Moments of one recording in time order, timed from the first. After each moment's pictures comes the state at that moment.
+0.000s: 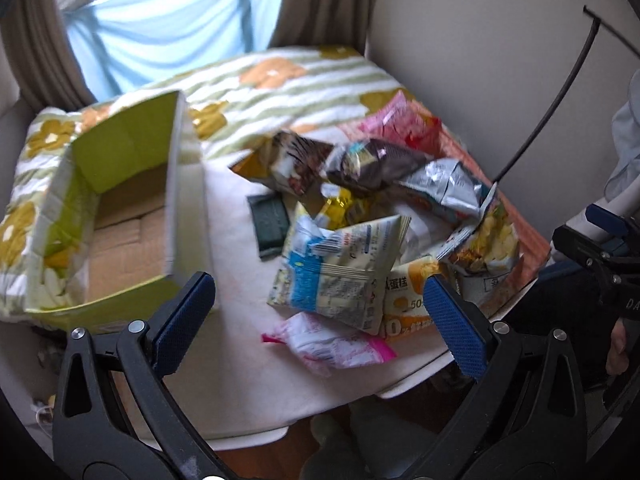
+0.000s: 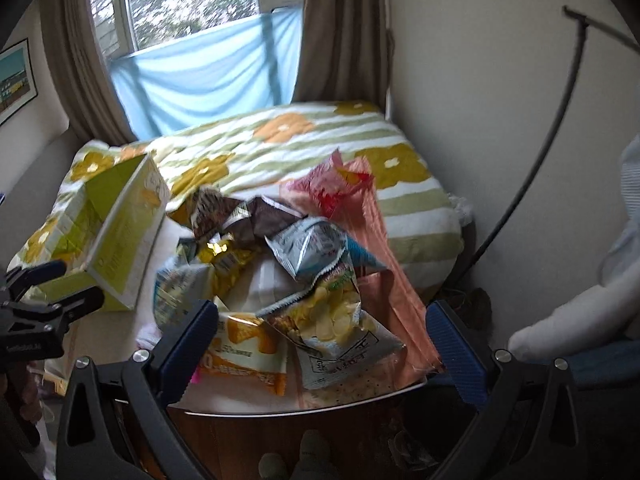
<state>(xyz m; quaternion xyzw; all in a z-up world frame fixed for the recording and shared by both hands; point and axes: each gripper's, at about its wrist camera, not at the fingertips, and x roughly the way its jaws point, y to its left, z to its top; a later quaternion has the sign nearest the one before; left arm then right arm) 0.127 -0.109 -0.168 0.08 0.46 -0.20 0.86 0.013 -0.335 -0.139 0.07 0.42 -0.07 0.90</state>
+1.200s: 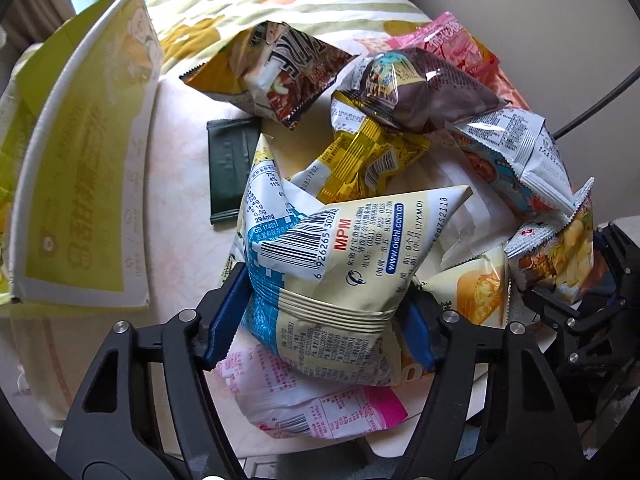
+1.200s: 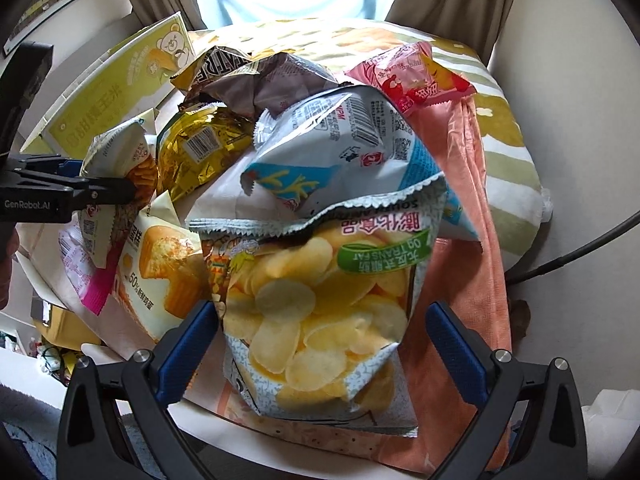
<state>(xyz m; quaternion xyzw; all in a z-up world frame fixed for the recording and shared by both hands) 0.194 -0.138 -0.268 0.06 0.57 -0.16 0.80 0.081 -0.358 -0.261 -0.02 0.53 0.08 0.84</state>
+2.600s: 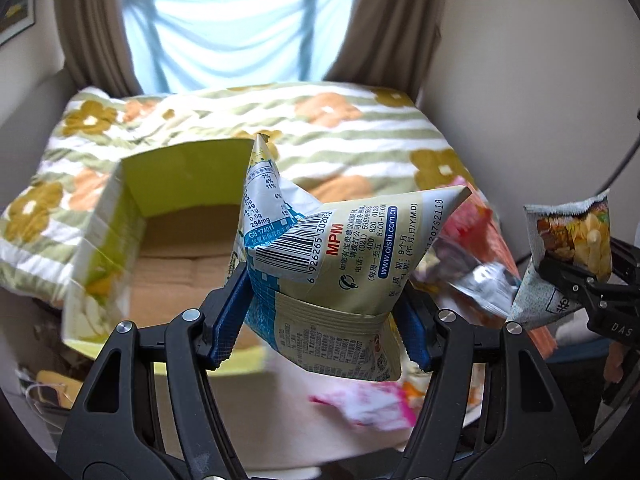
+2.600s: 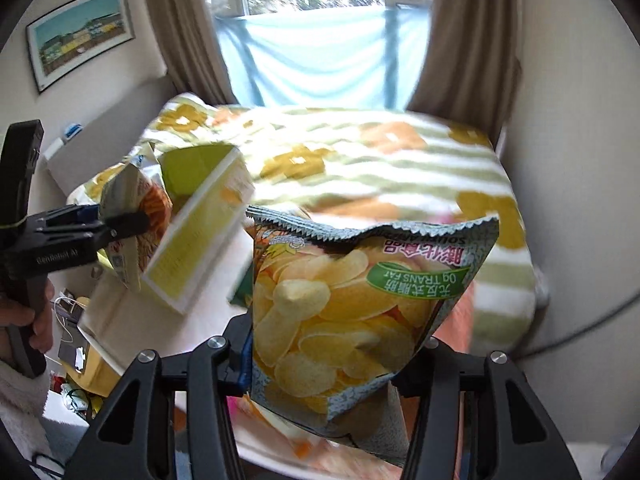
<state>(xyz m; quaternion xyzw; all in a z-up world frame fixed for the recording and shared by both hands) 0.198 -0.031 -0.098 0.01 0.42 -0.12 0.90 0.122 -0.294 -0.090 -0.01 0.42 0.12 0.90</state>
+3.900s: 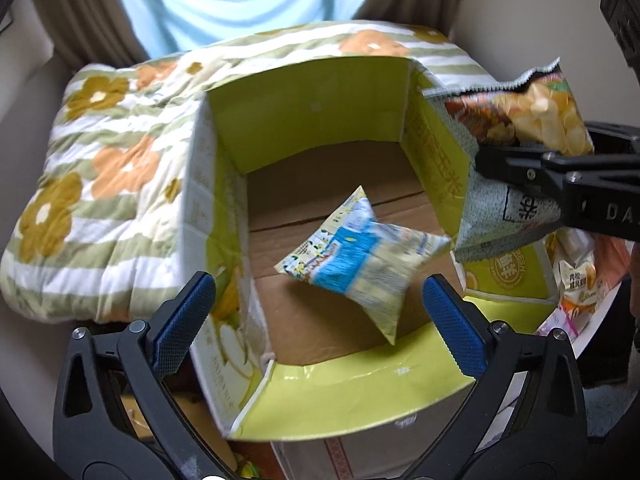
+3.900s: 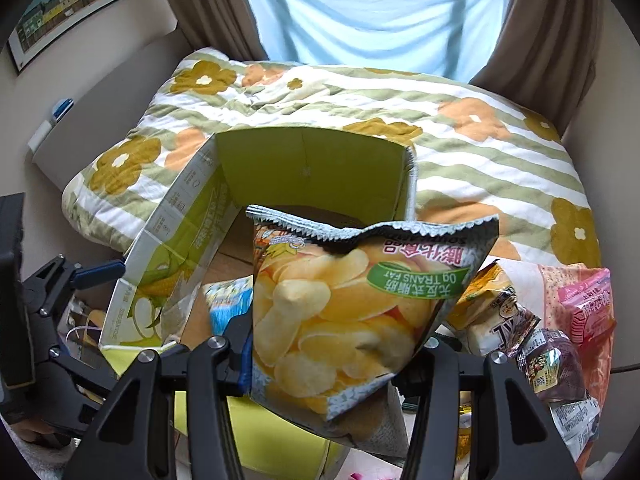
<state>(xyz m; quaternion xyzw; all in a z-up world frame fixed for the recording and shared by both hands) 0.279 0.158 -0.172 0.08 0.51 -0.12 0.85 0.266 -0.044 -0.139 -0.02 0.50 0.14 0.85</state>
